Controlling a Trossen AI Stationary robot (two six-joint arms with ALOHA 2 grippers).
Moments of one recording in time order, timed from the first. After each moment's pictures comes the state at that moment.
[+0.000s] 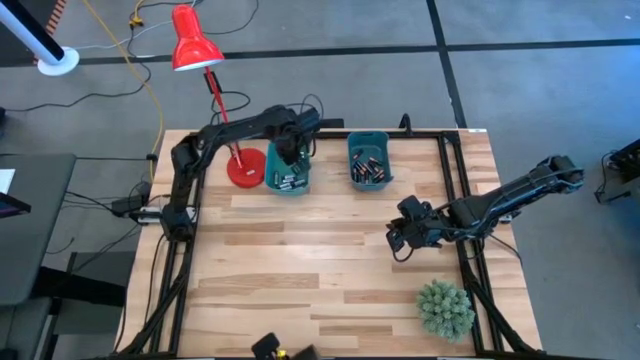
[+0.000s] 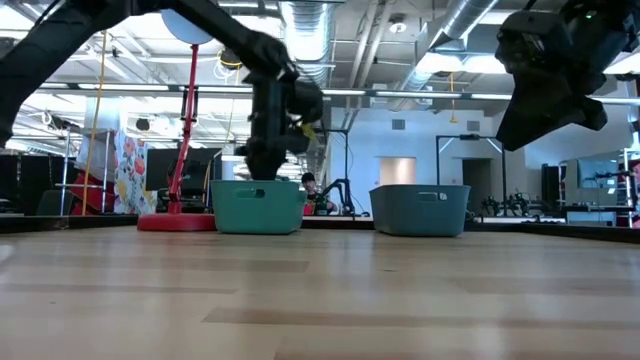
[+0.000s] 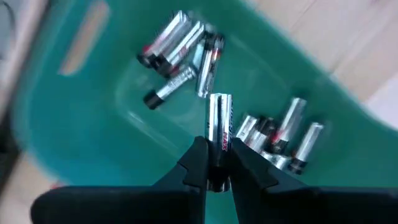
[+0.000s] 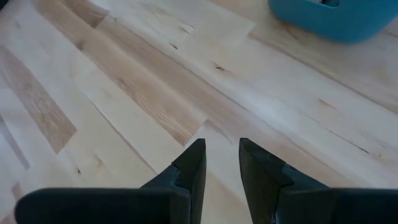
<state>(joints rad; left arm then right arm) 0.55 2.06 1.79 -1.18 -0.12 -0.05 0.36 1.08 0.69 -0.63 0.50 1.18</state>
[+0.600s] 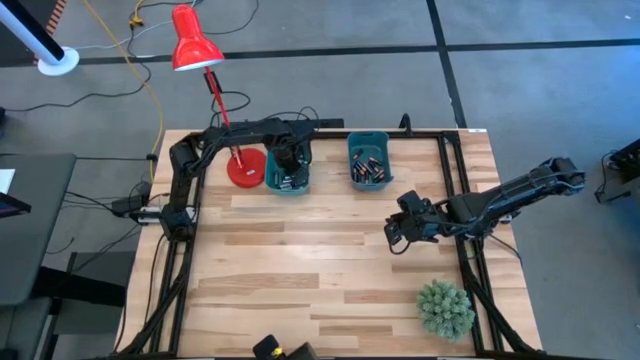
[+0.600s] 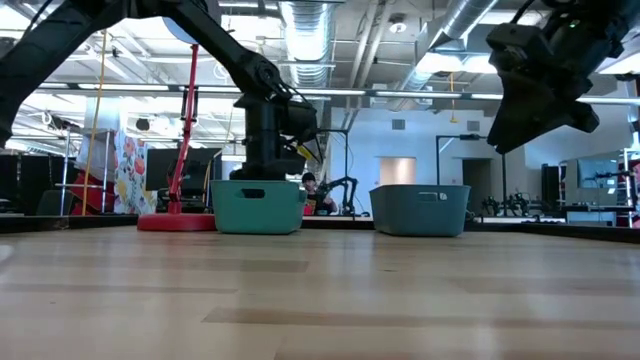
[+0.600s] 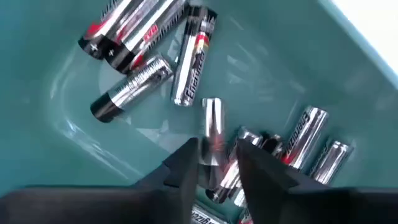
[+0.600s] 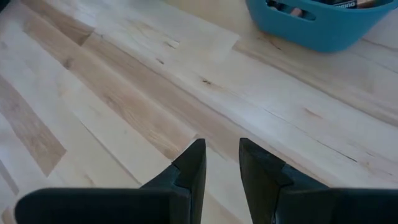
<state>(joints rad) 0.58 2.05 1.55 -0.92 -0.03 -0.07 0.30 1.08 0.69 -0.63 0.50 1.18</state>
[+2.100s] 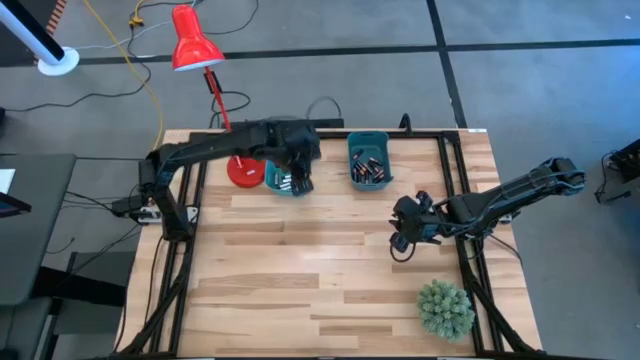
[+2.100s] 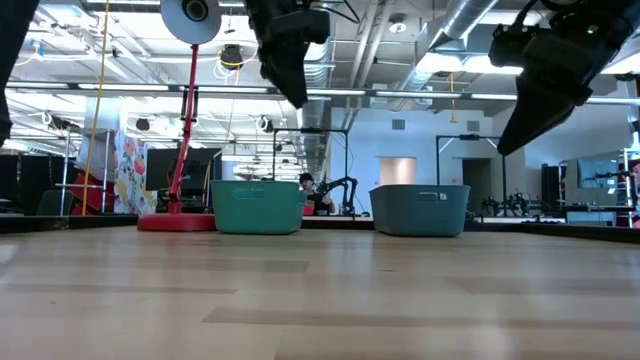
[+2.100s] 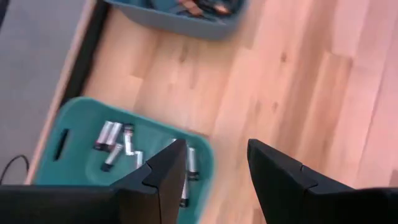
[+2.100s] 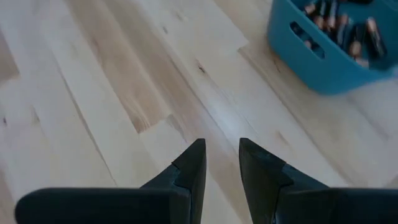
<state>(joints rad) 0.28 1.75 1.77 -1.06 -0.12 0.04 0.30 1.08 0.69 -0.68 0.50 0.78</state>
